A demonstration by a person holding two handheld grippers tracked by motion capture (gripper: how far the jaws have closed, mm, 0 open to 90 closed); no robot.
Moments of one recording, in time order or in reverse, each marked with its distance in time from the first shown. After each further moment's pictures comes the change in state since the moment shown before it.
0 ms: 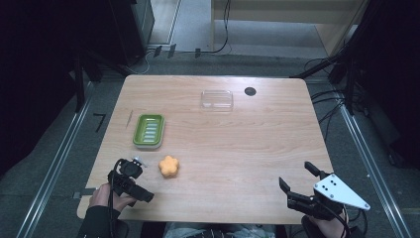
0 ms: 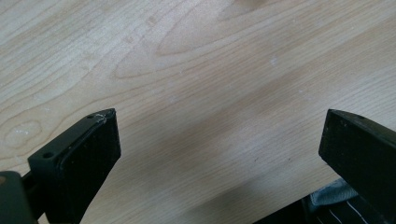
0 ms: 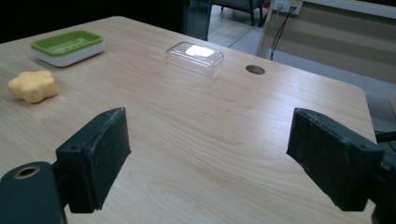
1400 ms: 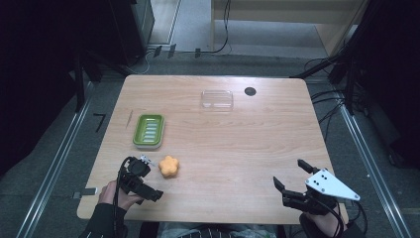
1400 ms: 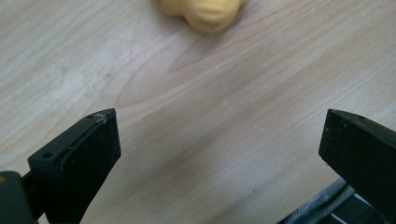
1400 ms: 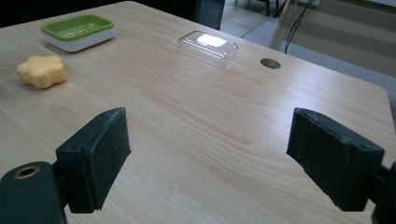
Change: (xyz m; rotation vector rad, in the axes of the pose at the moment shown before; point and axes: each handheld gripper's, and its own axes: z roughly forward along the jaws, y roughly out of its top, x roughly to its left) left arm -0.015 0.014 -0.001 -0.097 -0.074 0.086; right arm 0.002 0.004 0.013 0.051 0.050 -0.041
